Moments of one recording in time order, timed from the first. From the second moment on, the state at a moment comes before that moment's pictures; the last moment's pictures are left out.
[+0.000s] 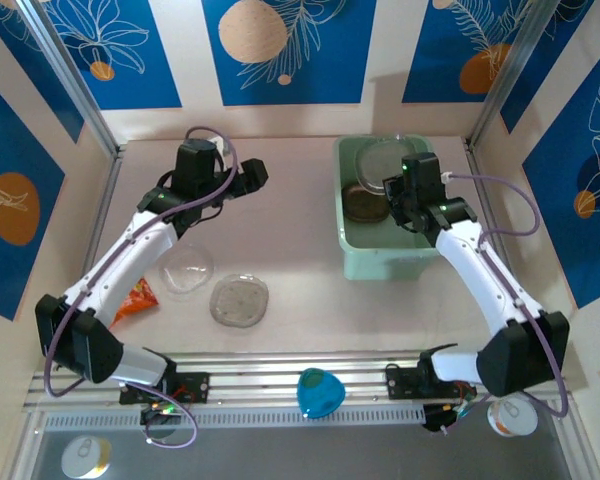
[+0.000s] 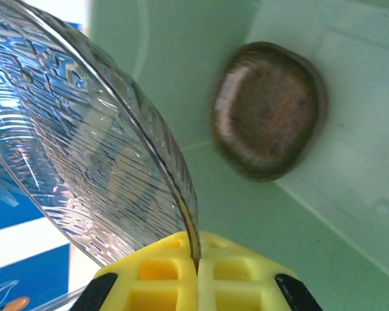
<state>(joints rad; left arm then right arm) -0.42 1.42 1.34 -0.47 0.14 -0.62 0.26 1.31 1.18 -0.61 0.10 1.47</state>
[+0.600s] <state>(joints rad) -0.31 1.65 1.34 -0.52 0.30 -0.59 0.22 1.74 1.44 -0.76 -0.01 1.65</state>
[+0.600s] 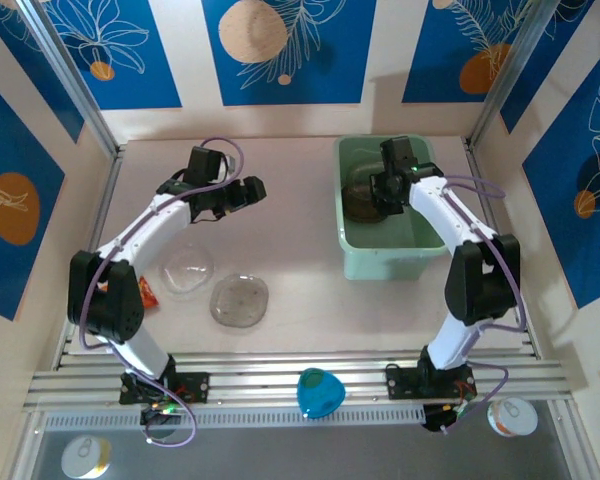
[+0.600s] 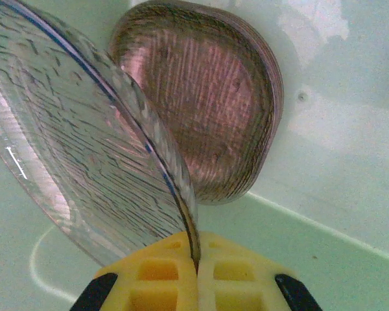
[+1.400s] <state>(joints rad) -0.29 1.69 1.35 -0.56 0.32 -0.57 0.24 1.97 1.56 -0.82 0.03 1.72</state>
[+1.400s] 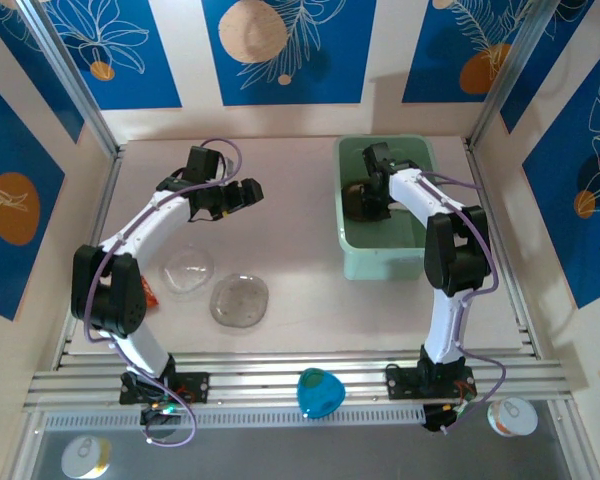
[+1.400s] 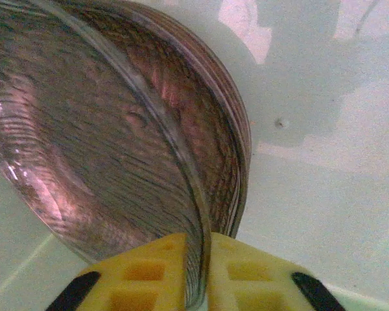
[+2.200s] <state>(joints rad) -0.29 1.41 1.29 -0.85 0.22 -0.46 0.27 1.67 1.50 -0.81 0.06 1.58</state>
